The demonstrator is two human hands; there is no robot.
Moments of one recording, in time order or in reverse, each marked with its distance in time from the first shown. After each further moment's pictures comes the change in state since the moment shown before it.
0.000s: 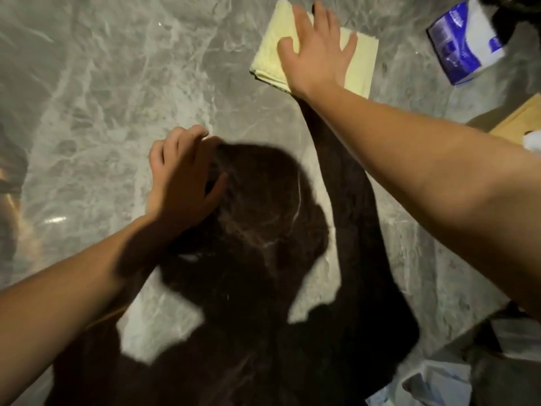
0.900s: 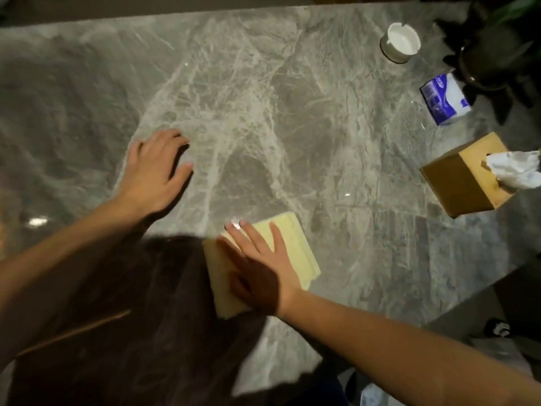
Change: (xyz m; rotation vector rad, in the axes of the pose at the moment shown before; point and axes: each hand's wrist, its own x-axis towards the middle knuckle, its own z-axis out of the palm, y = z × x) left_hand -0.106 -0.112 -0.051 -0.140 -0.012 -0.154; right_hand -0.364 -0.069 0.040 -0.081 -0.350 -0.726
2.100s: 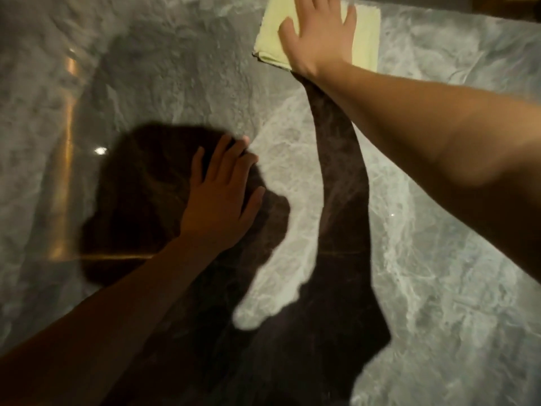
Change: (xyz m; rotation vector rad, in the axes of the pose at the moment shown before) left_hand -0.019 -0.046 0.006 0.047 0.075 -0.253; right_hand 0.425 0.046 -0.108 -0.102 0.306 0.138
